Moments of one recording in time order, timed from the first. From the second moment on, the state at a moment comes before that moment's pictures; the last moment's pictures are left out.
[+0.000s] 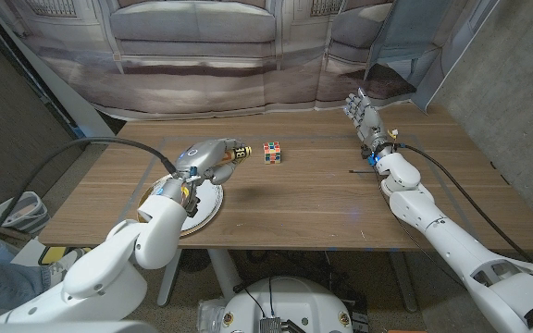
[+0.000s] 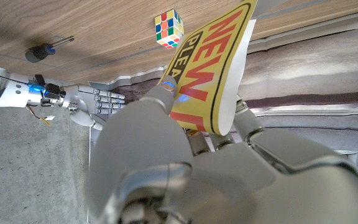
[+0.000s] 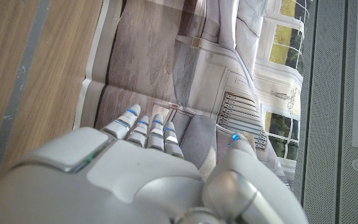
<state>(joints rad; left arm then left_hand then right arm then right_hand) 1.47 1.00 0.28 -2.59 0.63 0.70 0.19 1.21 0.12 0.42 -0.14 0.18 0.50 -0.06 0.23 0.20 0.44 -0.15 0.20 0.20 0.53 -0.05 0.22 0.24 0.58 0.01 0.41 0.19 -0.76 -0.44 -0.38 -1.23 0.62 0.45 0.08 0.15 0.00 0.18 -0.04 0.28 0.08 0.06 0.19 0.18 0.11 0.07 0.21 0.18 0.02 0.03 0.19 0.18 0.09 -0.04 0.21 0.18</state>
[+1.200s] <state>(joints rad) 1.65 1.01 0.08 -2.61 0.50 0.66 0.27 1.21 0.12 0.42 -0.14 0.18 0.51 -0.07 0.23 0.20 0.45 -0.15 0.20 0.20 0.54 -0.05 0.22 0.24 0.58 0.01 0.41 0.19 -0.78 -0.45 -0.38 -1.25 0.62 0.43 0.07 0.15 0.00 0.18 -0.04 0.27 0.08 0.06 0.19 0.18 0.11 0.07 0.21 0.18 0.02 0.03 0.19 0.18 0.10 -0.04 0.21 0.18</state>
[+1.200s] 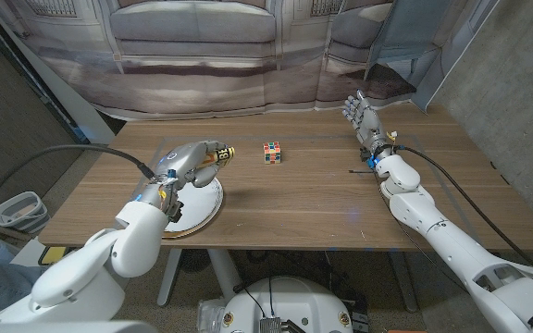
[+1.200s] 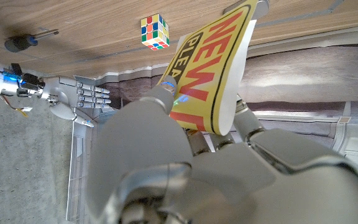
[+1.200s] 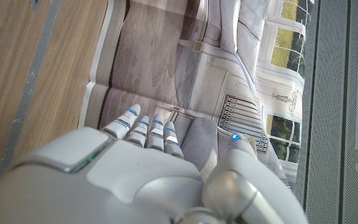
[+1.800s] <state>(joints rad) 1.74 1.00 -0.01 -2.65 0.52 0.71 0.25 1.21 0.12 0.42 -0.14 0.18 0.52 -0.07 0.23 0.20 0.45 -0.15 0.20 0.20 0.54 -0.05 0.22 0.24 0.58 0.01 0.42 0.19 -0.76 -0.43 -0.39 -1.22 0.62 0.44 0.09 0.15 0.00 0.18 -0.04 0.27 0.08 0.06 0.19 0.18 0.11 0.06 0.21 0.18 0.02 0.03 0.19 0.18 0.10 -0.04 0.21 0.18</state>
